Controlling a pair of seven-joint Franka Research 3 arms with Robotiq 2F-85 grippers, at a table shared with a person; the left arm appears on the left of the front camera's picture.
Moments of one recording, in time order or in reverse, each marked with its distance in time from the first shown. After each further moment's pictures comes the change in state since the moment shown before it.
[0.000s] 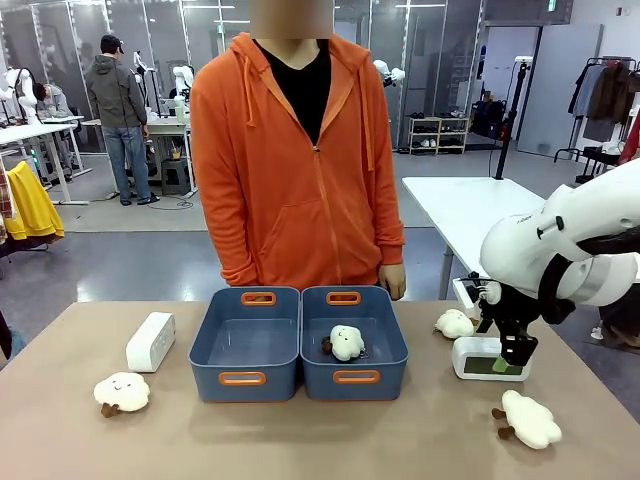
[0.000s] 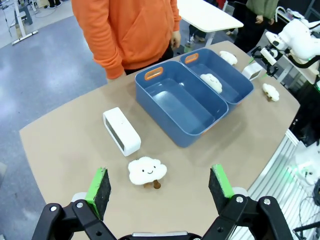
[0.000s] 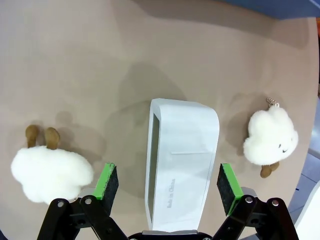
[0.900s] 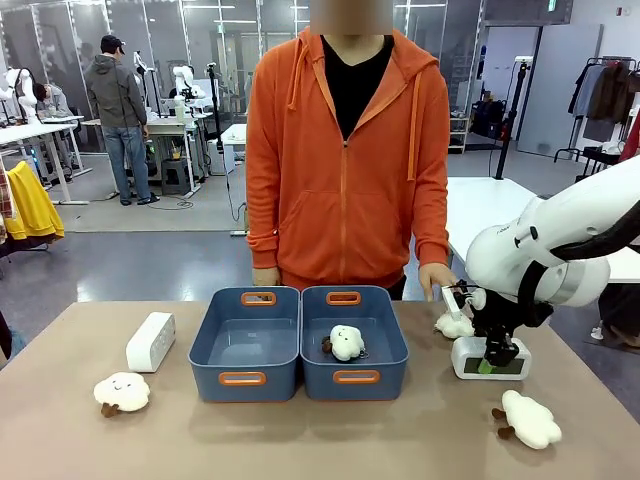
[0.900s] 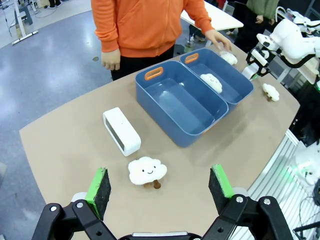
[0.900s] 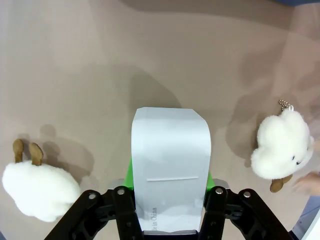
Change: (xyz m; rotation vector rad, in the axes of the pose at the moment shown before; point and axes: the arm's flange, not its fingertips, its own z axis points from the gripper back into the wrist) left arm 0.000 0.000 0.000 0.000 0.000 0.000; right arm 0.004 -0.020 -0.028 0.064 0.023 -0.056
